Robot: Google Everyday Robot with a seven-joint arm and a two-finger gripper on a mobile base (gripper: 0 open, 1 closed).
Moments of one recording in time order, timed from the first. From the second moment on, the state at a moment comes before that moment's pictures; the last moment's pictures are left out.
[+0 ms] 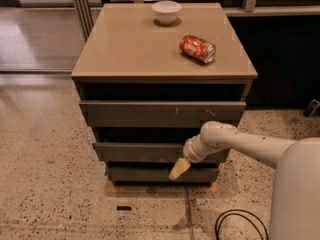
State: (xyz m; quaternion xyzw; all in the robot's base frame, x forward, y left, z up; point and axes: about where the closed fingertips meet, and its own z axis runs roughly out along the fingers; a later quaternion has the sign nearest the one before) arm 0.620 -0.089 0.431 -0.51 0.82 0.17 0.21
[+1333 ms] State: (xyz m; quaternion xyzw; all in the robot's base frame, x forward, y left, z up) arm 0.607 -0.080 0.434 -0.53 0.80 0.21 0.20
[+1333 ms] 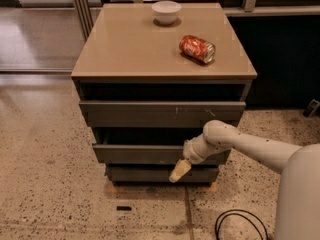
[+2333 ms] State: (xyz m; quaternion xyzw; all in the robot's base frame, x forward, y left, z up) arm 0.588 -0.070 0.438 -0.58 0.75 0.23 0.21
